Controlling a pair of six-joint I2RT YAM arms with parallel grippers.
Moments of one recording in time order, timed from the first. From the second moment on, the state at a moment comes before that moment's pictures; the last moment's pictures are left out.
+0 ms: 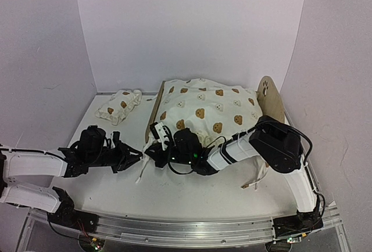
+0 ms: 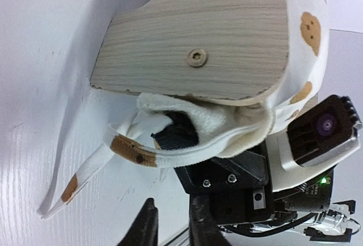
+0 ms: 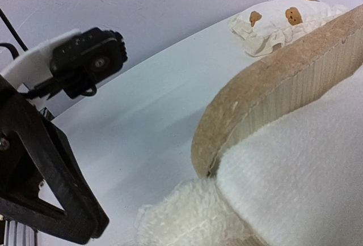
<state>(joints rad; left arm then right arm) -0.66 1.14 0.37 0.24 0.31 -1.27 1.04 2.26 1.28 0.74 -0.18 0.30</state>
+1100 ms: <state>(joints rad) -0.54 1.36 0.47 0.19 0.37 -1.34 1.04 2.31 1.32 0.77 -0.31 0.27</state>
